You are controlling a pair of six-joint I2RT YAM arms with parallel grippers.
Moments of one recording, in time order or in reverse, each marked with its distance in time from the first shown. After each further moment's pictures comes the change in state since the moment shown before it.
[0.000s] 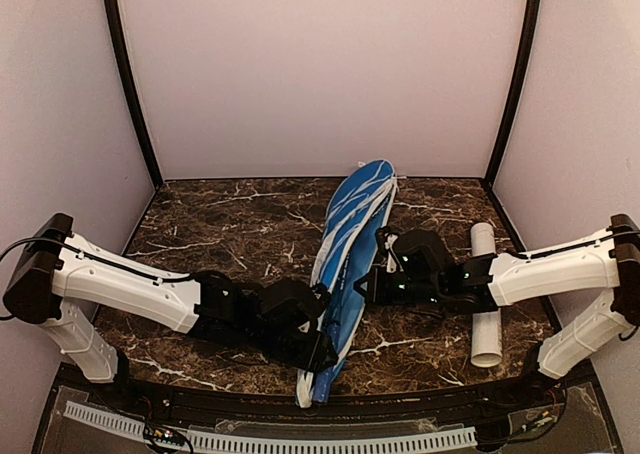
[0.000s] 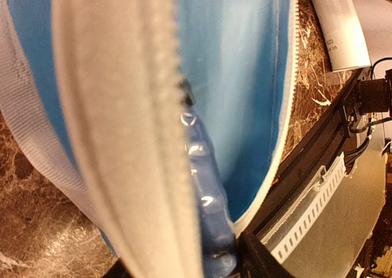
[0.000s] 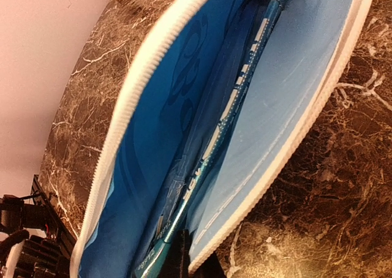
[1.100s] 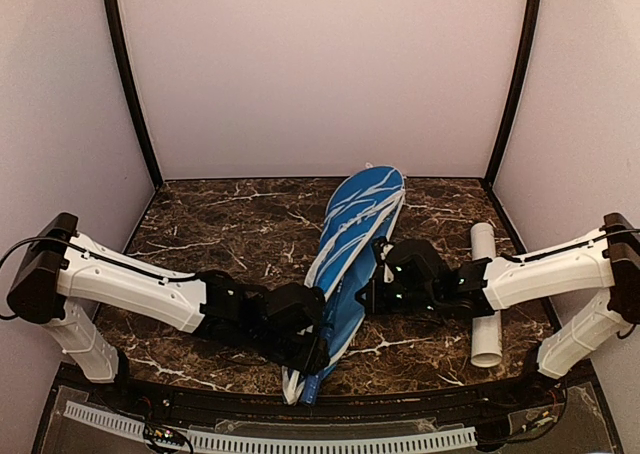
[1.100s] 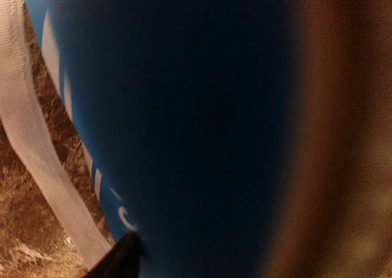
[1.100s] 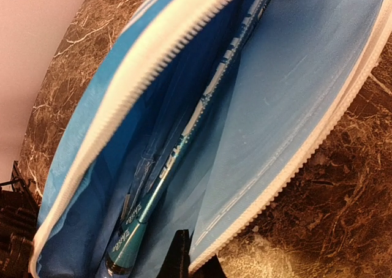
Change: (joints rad) left arm 0.001 0.027 0.021 -0.102 -0.052 0.001; right arm 0.029 0.027 -0.008 -0.041 0.012 -0.028
